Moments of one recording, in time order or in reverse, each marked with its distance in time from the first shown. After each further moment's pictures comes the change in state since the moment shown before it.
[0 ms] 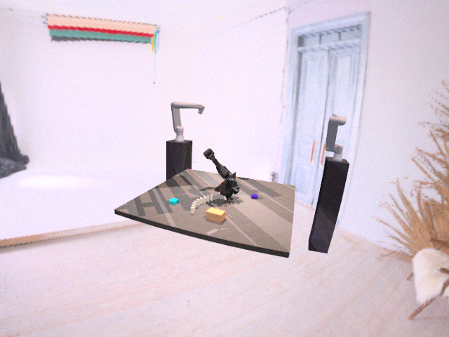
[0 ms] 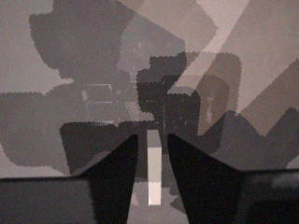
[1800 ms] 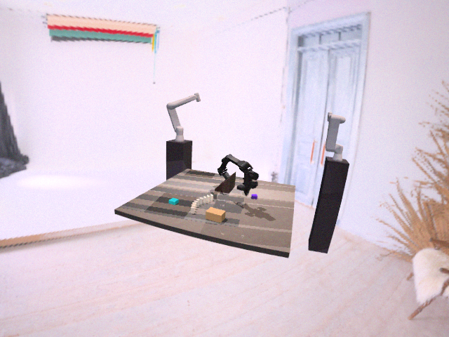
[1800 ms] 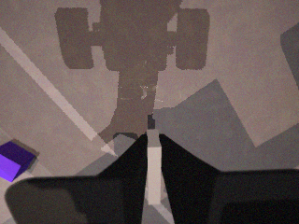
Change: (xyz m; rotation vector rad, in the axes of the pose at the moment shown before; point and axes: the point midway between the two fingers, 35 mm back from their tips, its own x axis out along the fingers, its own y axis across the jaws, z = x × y) arm -0.114 -0.040 0.188 0.165 -0.057 0.023
